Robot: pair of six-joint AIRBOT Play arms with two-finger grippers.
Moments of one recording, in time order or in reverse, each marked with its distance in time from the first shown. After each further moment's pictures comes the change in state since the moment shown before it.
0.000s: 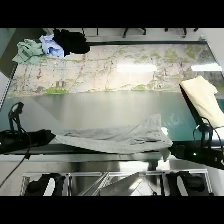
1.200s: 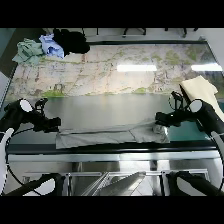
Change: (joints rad) left arm -0.064 -0.736 0.229 0.229 0.124 -0.003; right arm 0.071 -0.855 0.245 0.035 -0.400 -0.138
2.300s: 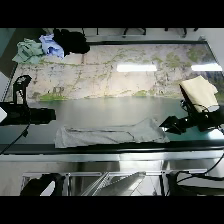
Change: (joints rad) left arm -0.219 0.444 0.134 0.002 -0.051 -0.108; right arm -0.400 -0.301 0.006 0.269 0.274 -0.522
